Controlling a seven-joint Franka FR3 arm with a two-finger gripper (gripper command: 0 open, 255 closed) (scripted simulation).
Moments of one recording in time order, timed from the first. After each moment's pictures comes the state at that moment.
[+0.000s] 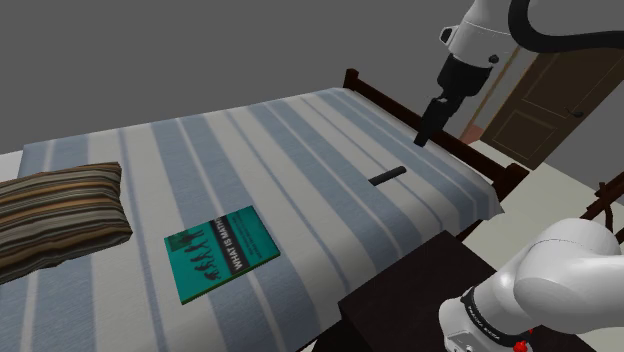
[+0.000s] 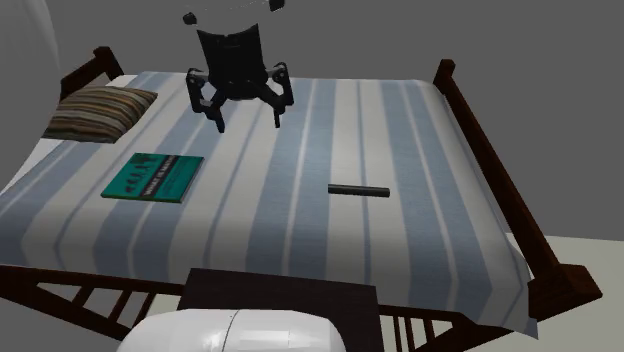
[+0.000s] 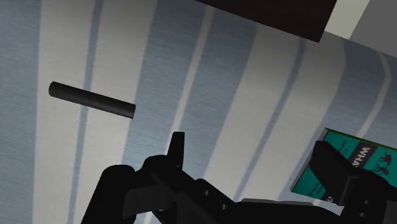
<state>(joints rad) 0.01 -0.77 0.05 -2.38 0.04 1.64 -0.13</state>
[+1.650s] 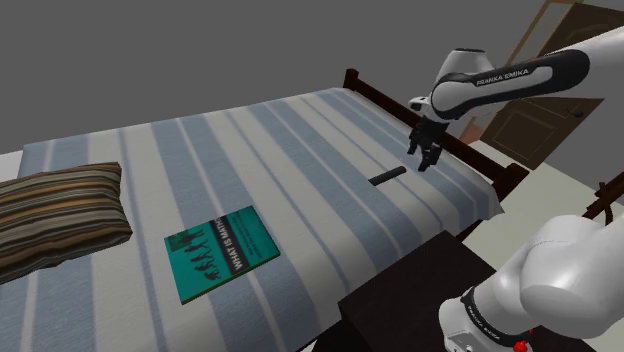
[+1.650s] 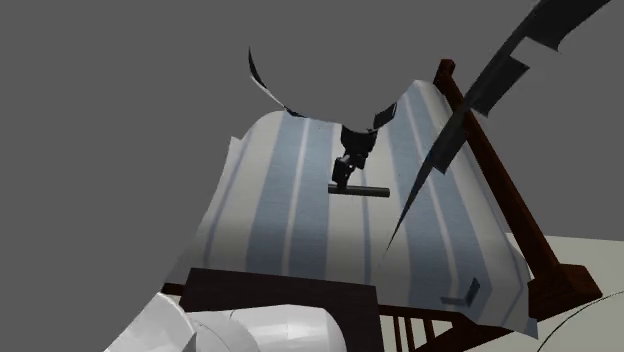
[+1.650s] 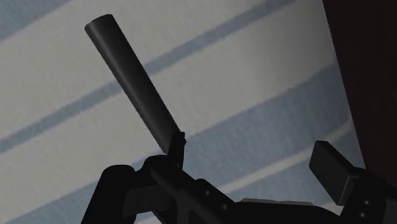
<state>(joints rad) 0.12 -0.28 -0.53 -2.48 -0.16 2.19 -1.27</state>
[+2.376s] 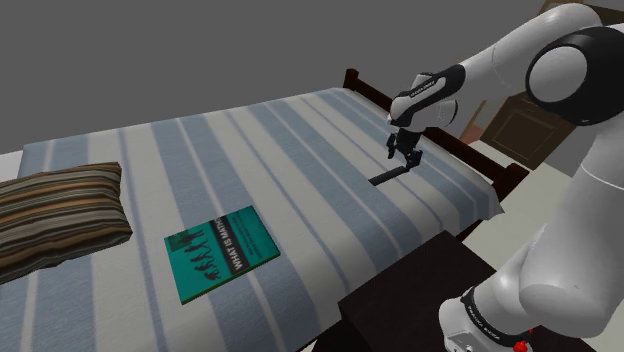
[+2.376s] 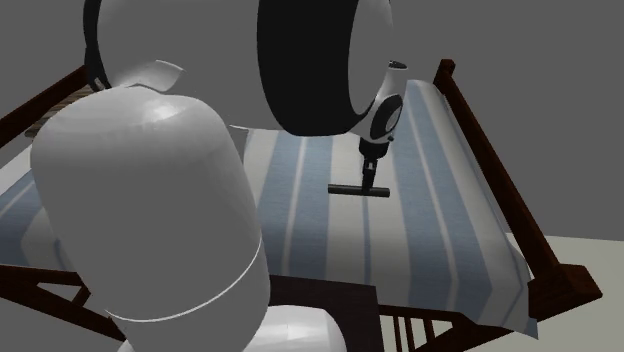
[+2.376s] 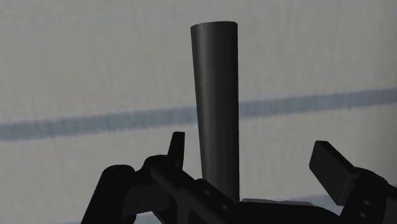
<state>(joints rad) 0.11 0.26 -0.57 -2.21 0.15 2.35 -1.94</state>
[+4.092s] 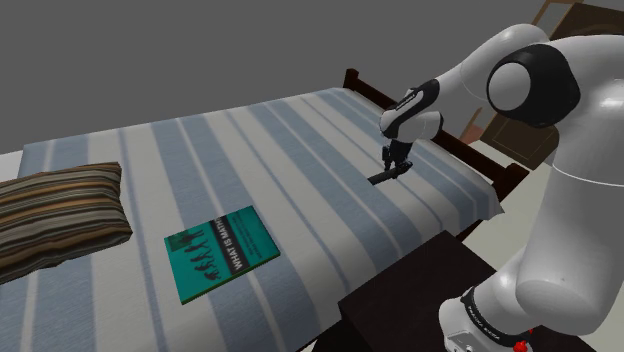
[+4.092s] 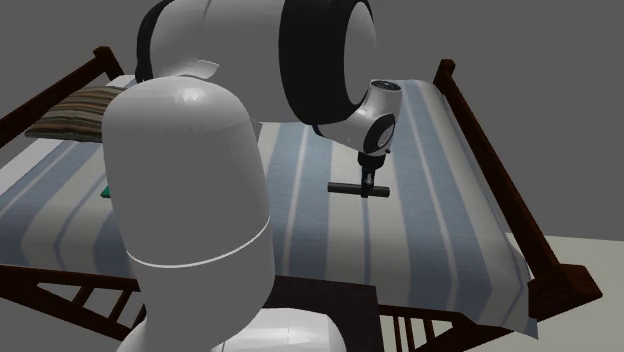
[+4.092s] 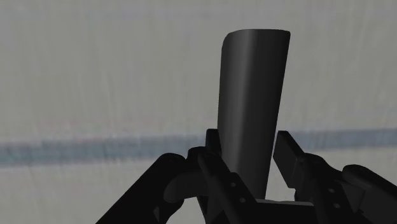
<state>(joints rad) 0.05 0.42 -0.50 -2.16 0.26 2.44 -2.06</state>
